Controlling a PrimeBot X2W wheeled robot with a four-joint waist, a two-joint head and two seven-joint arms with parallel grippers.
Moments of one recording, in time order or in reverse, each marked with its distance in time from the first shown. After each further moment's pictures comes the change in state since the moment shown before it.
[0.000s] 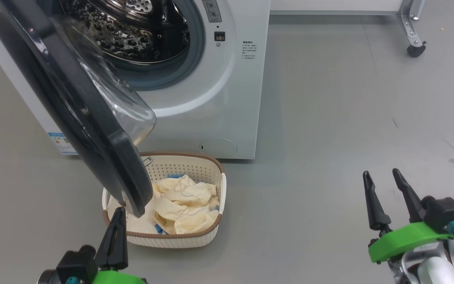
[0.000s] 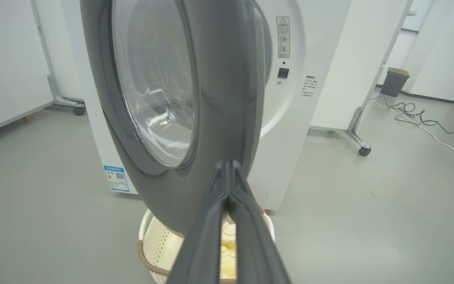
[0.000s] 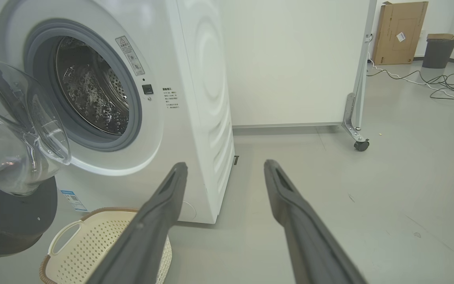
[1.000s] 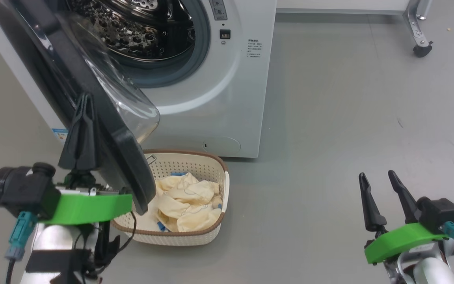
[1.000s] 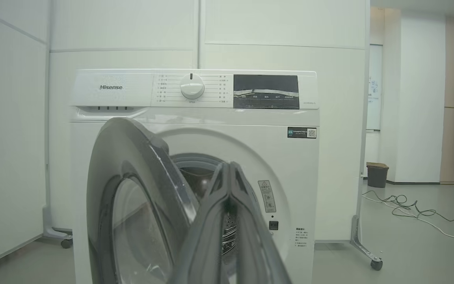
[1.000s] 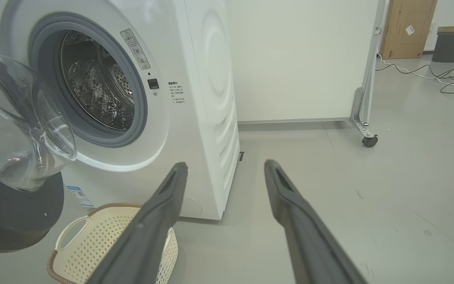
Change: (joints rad) left arm -0.261 0.051 0.056 -0.271 0.028 -0.001 0.047; right arm -0.003 0.011 0.005 0.013 0.000 0.000 0.000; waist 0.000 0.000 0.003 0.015
